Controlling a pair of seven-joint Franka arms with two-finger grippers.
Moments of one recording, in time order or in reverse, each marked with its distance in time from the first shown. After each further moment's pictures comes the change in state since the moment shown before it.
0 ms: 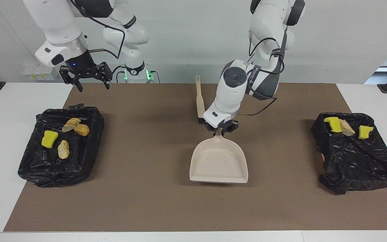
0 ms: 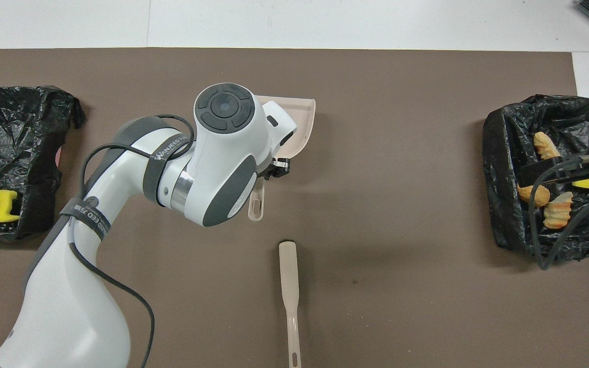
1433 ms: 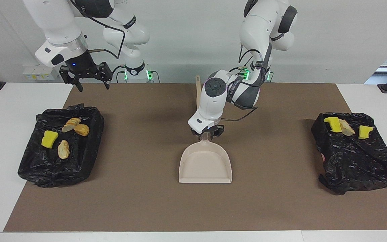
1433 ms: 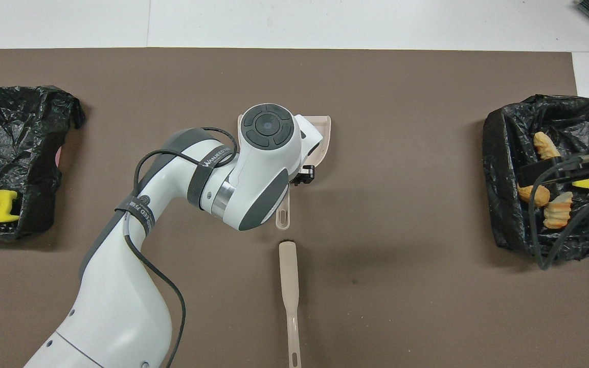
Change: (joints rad) left arm -0.061 0.087 0.012 0.029 0.004 0.068 -0.077; right arm 0.000 0.000 0.000 0.000 0.000 0.000 0.000
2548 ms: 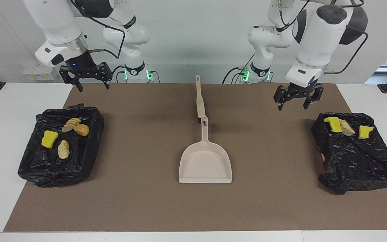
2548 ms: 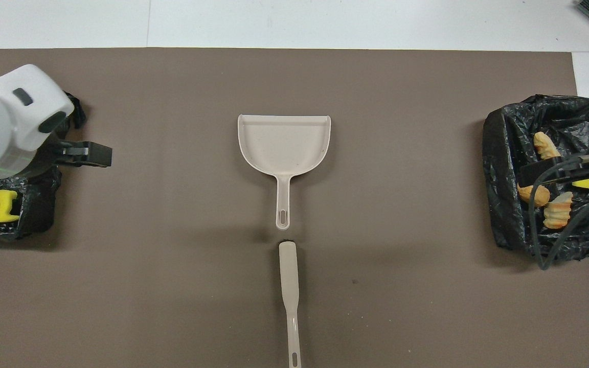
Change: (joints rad) left arm 0.393 -0.565 0.048 -0.200 0.121 -0.280 0.412; right arm 0.000 0.000 0.000 0.000 0.000 0.000 0.000
